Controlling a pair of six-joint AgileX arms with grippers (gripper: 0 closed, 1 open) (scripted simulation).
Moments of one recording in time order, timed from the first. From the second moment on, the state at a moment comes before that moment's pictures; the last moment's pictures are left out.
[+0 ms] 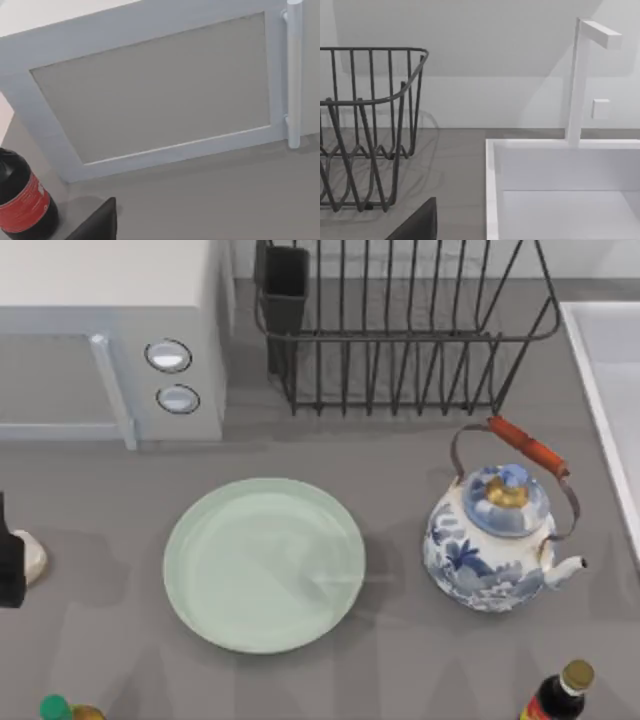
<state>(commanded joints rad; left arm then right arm) 0.01 0.38 0.30 -0.23 0.00 0.26 0.00 0.00 0.00 0.00 0.00 0.00</state>
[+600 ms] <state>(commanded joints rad) 0.05 1.37 0.90 -0.75 0.00 0.80 0.00 0.00 0.00 0.00 0.00 0.00</state>
